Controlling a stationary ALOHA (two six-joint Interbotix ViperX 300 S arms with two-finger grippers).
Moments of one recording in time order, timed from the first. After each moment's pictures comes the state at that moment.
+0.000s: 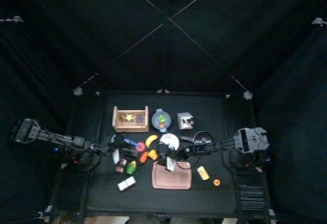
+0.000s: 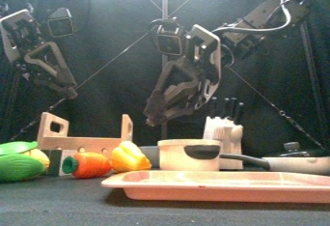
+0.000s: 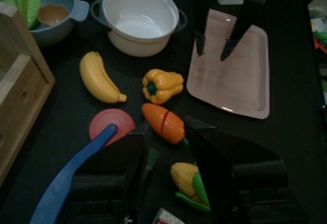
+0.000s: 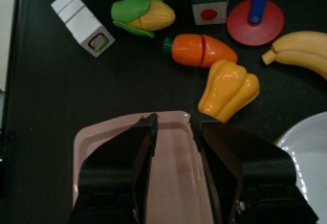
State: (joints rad) left arm -0.13 -0.61 1.16 1.33 0.21 -1.71; right arm 0.03 0.09 0.59 -1.38 -0.10 1.69
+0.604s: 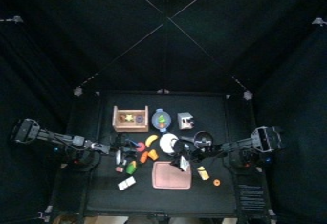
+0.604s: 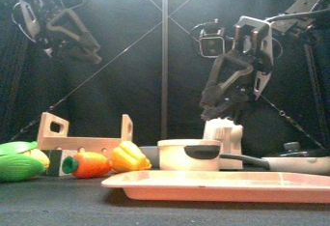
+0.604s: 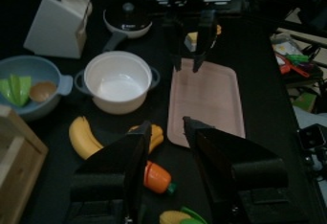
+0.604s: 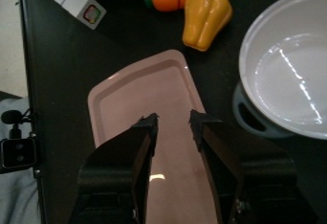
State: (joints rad) left arm -0.13 -0.56 0.97 1.57 0.16 -1.71; right arm 0.05 -0.14 0.83 -1.15 -0.02 1.70
